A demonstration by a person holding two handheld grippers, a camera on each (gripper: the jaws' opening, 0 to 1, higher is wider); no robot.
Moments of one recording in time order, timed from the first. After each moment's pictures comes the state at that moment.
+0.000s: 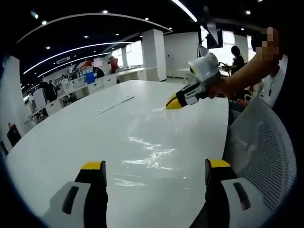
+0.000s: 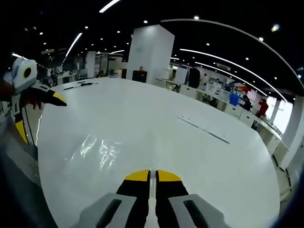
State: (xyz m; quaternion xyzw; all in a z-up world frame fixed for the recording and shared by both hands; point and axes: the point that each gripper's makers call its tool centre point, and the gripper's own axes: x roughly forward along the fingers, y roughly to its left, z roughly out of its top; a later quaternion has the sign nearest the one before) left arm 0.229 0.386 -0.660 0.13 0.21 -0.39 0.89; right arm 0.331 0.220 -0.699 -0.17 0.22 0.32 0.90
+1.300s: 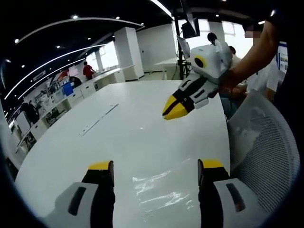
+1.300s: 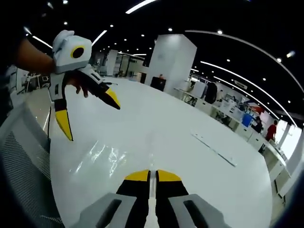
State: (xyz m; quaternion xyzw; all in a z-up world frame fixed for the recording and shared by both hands) left arm 0.278 0.344 -0.647 0.20 0.21 -0.48 0.83; right arm 0.306 0.249 -0.669 -0.23 0.18 0.39 0.88
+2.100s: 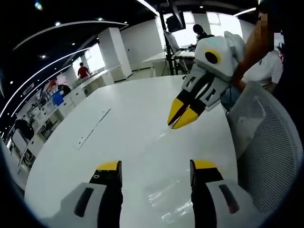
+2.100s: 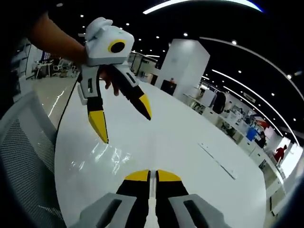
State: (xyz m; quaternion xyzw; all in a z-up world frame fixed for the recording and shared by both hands) left arm 0.296 0.326 -0.646 0.26 0.20 -0.51 0.79; right arm 0.290 0.267 -0.664 -0.27 0.15 0.42 0.85
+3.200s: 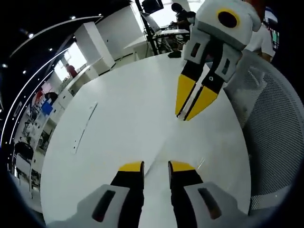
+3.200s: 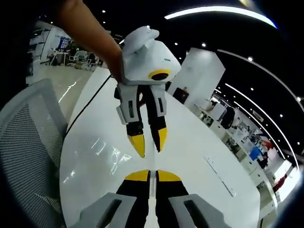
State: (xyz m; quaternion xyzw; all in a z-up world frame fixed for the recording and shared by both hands) left arm 0.308 0.324 -0.684 0.36 0.23 -0.54 0.73; right arm 0.267 0.290 -0.658 -0.33 0.10 0.47 0.81
